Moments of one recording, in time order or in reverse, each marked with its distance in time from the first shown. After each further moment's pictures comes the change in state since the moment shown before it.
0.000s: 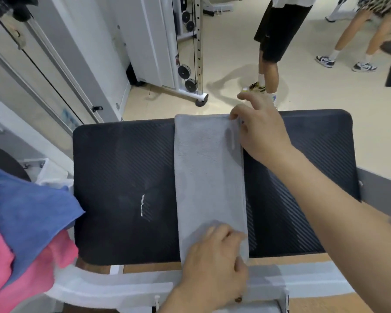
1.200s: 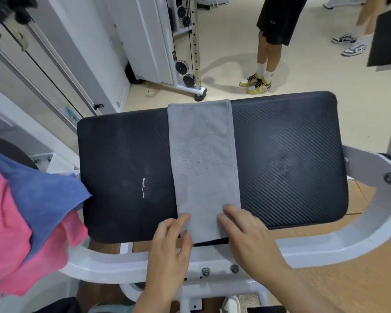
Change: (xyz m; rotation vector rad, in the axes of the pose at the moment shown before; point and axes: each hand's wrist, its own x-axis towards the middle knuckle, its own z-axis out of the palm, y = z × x) left_hand -0.065 -0.058 0.031 -0.291 0.400 -0.302; right_hand -0.242 -0.063 0.020 -0.007 -0.241 -0.015
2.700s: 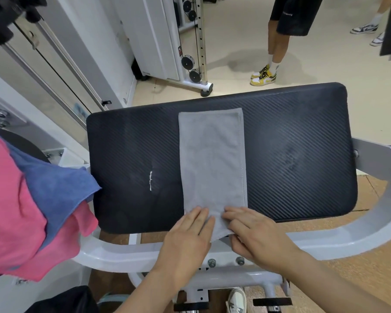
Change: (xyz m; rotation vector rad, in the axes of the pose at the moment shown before) left_hand 0.014 0.008 -0.003 0.655 -0.262 0.611; right_hand 0.008 0.010 -0.020 0.180 -0.144 -0.267
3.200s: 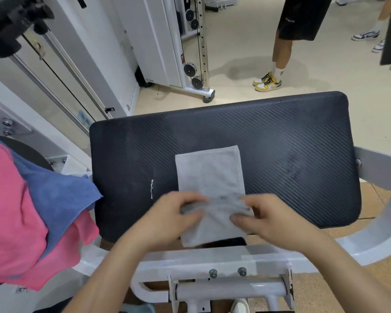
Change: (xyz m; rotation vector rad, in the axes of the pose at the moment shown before) left_hand 0.045 -0.039 -0.093 -0.841 -0.233 -0.367; right_hand 0.044 0.004 -0.075 0.627 -0.229 0.449
